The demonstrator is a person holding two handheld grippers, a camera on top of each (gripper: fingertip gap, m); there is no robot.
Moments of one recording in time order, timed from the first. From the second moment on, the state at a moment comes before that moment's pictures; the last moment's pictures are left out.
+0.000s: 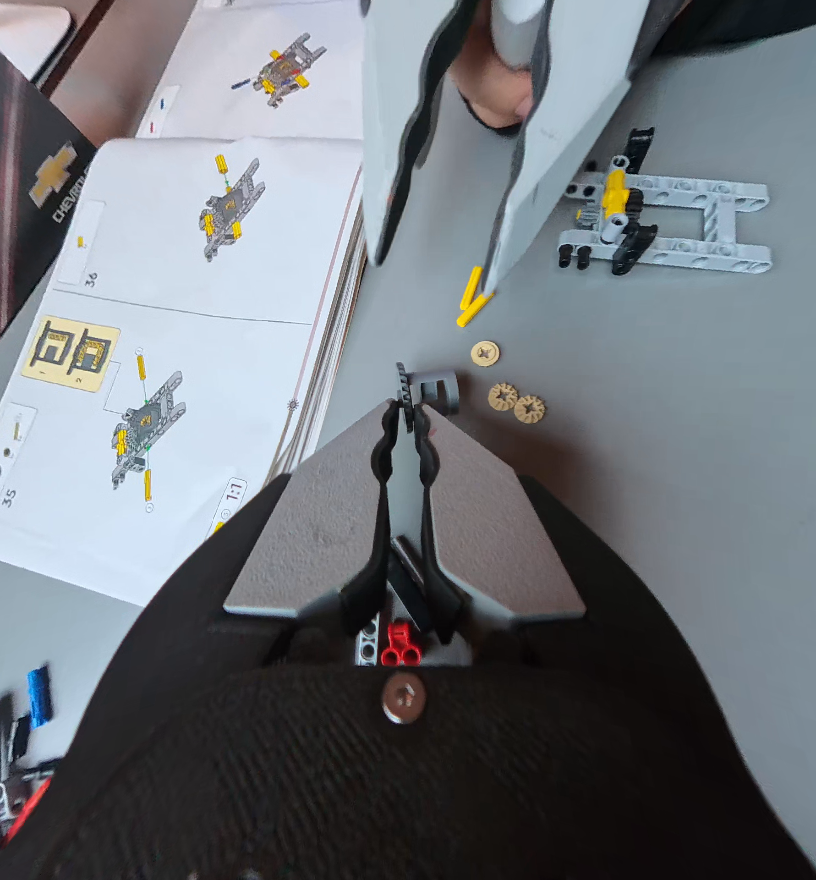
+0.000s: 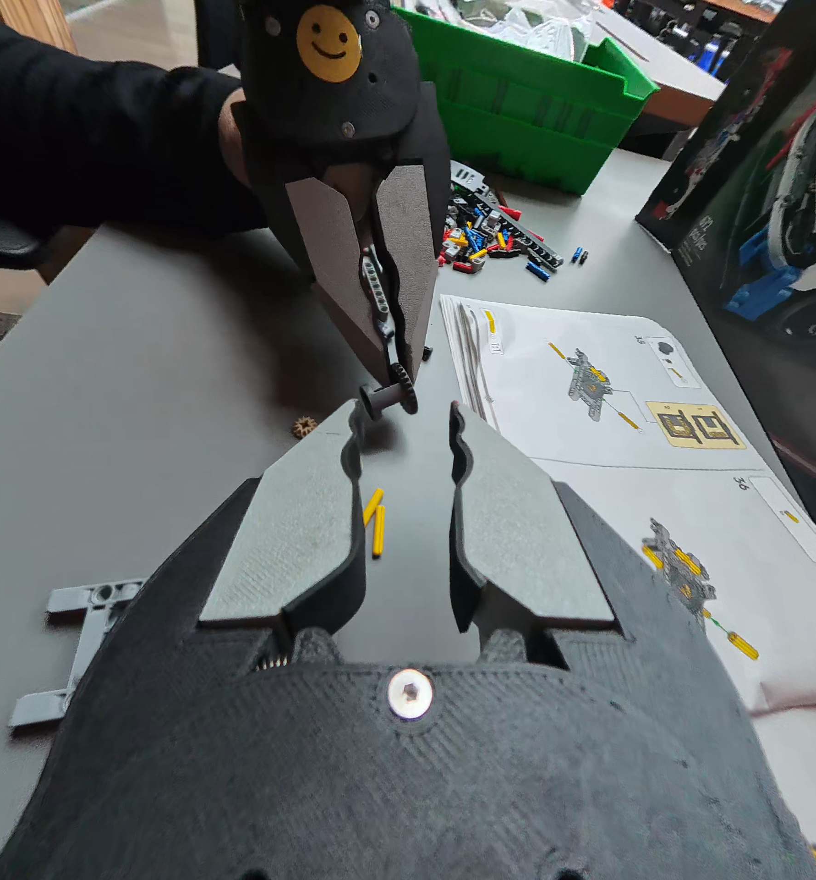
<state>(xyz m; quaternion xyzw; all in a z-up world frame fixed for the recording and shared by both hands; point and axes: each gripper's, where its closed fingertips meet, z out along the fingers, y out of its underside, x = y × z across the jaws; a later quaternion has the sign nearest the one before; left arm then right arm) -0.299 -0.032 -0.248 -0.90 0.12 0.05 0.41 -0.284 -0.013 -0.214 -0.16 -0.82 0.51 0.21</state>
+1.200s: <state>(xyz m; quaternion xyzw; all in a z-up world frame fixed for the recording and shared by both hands) -0.292 -0.022 -0.205 -0.86 0.06 -0.03 0.51 -0.303 -0.013 -0.213 -0.19 -0.80 0.49 0.27</state>
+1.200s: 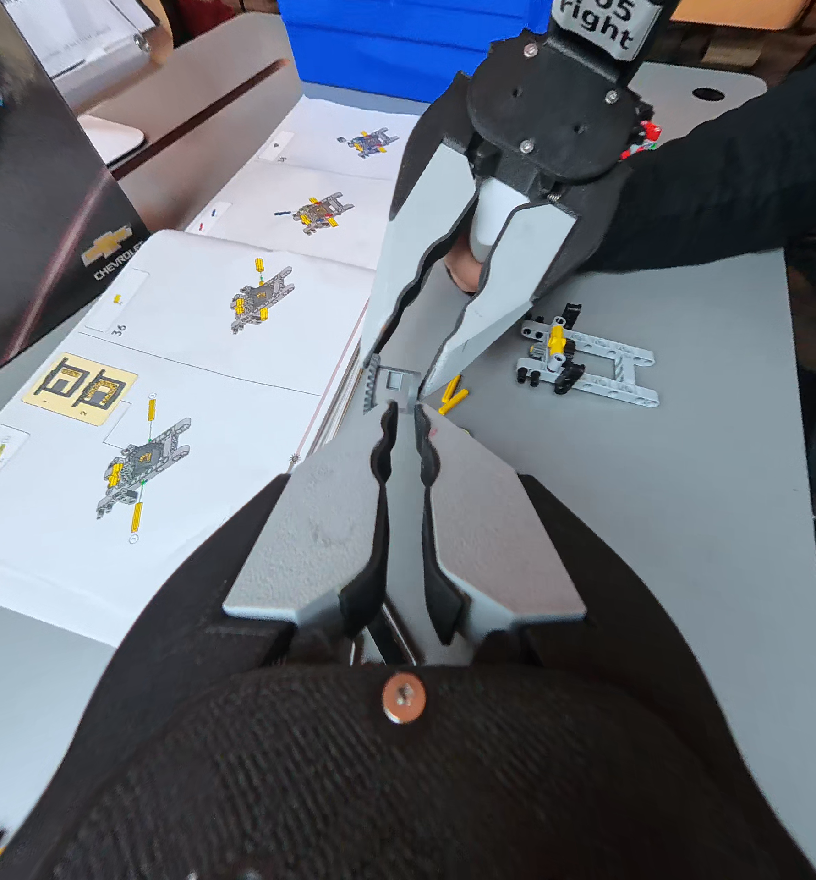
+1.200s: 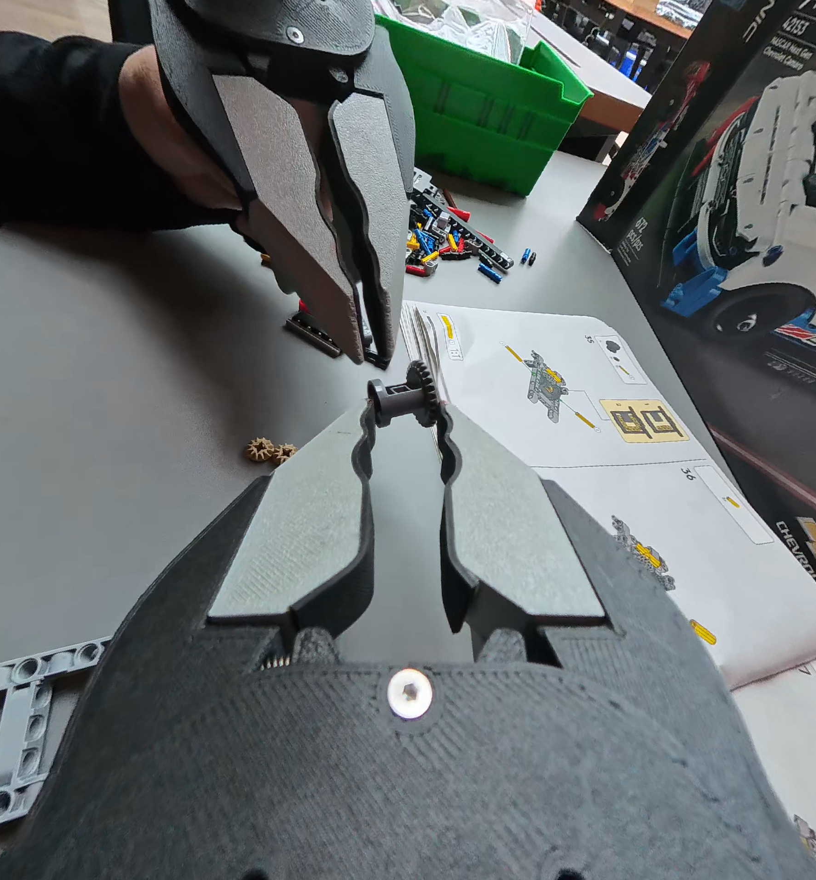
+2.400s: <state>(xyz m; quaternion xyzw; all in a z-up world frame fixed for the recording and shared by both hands) -0.280 -0.020 -0.185 -0.82 0.08 -0.05 0.57 -0.291 -0.025 -0.174 -0.16 -0.77 0.54 0.31</state>
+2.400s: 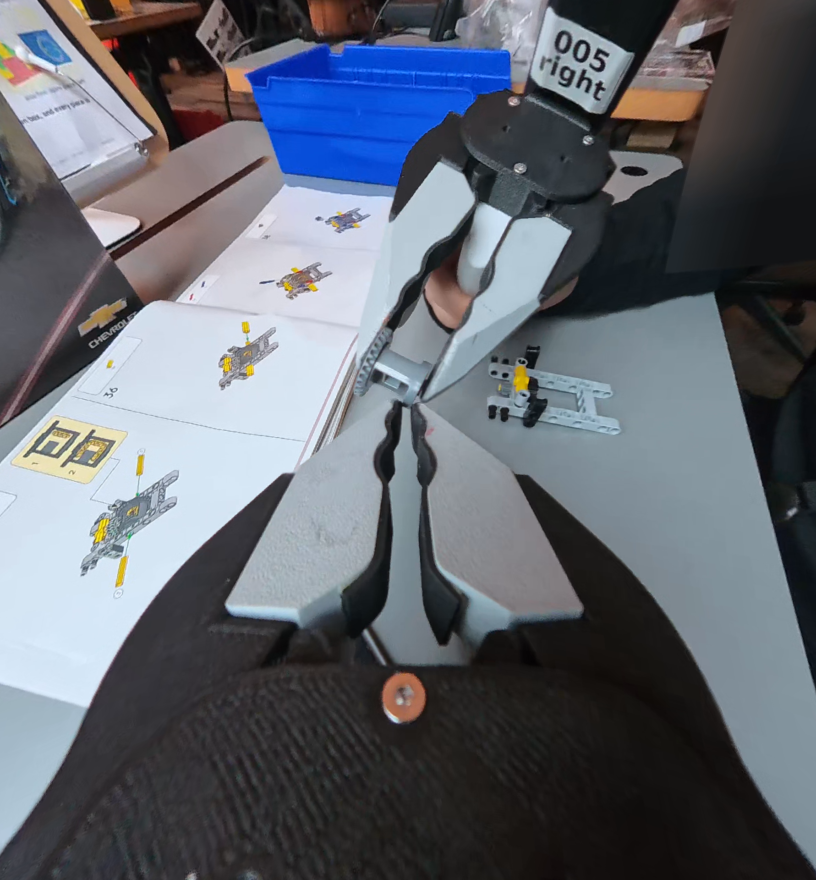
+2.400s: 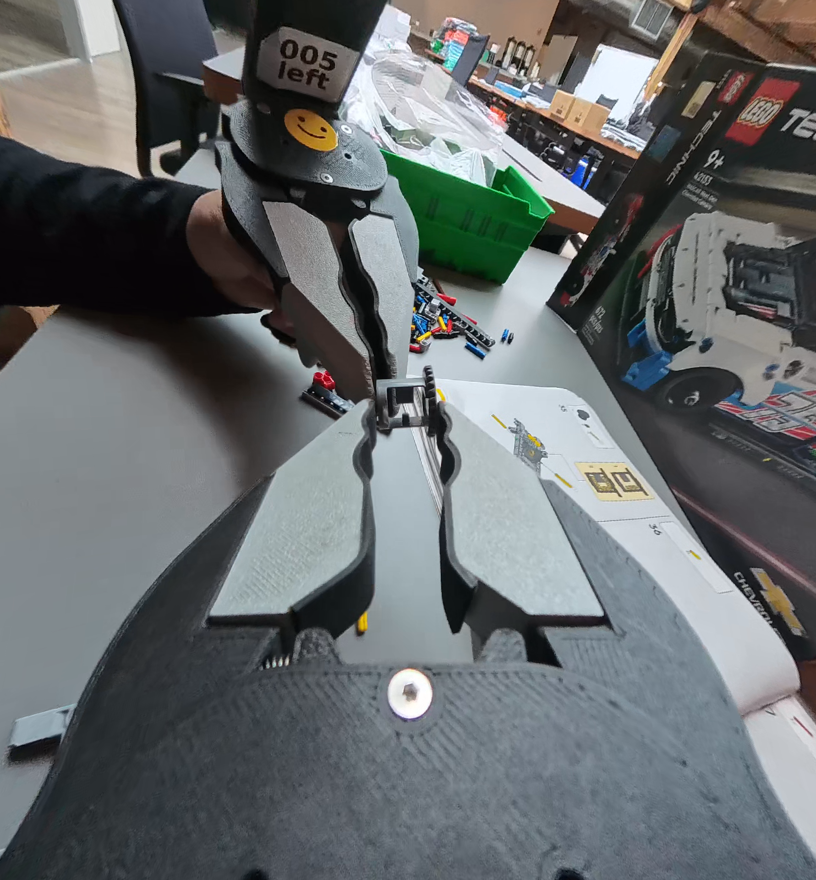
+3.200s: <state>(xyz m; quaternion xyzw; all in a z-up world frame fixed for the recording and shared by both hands) -0.270 -0.064 -0.251 -0.89 0.09 0.02 0.44 -0.273 -0.068 -0.254 -0.01 -0.94 0.34 0.11</state>
